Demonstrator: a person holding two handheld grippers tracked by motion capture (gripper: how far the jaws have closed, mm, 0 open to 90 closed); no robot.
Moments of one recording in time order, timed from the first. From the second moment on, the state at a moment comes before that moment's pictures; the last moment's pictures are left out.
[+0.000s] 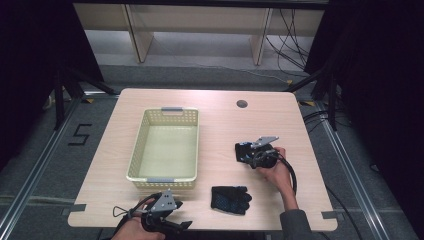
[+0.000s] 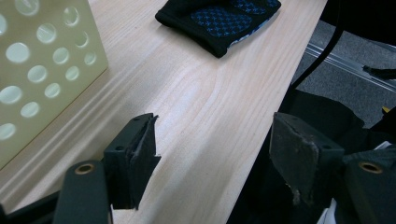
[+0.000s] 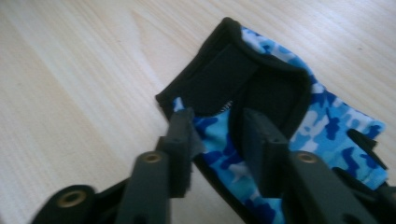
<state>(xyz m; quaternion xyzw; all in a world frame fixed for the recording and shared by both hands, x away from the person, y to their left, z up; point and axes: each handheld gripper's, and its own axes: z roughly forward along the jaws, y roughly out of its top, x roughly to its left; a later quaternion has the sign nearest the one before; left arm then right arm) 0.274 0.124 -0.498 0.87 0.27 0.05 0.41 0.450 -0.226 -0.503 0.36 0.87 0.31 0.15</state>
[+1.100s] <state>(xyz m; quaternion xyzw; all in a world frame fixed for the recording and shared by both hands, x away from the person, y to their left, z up) 0.274 0.126 -0.496 0.87 0.26 0.05 0.41 0.387 -0.210 -0.412 0.28 0.85 0.40 0.21</state>
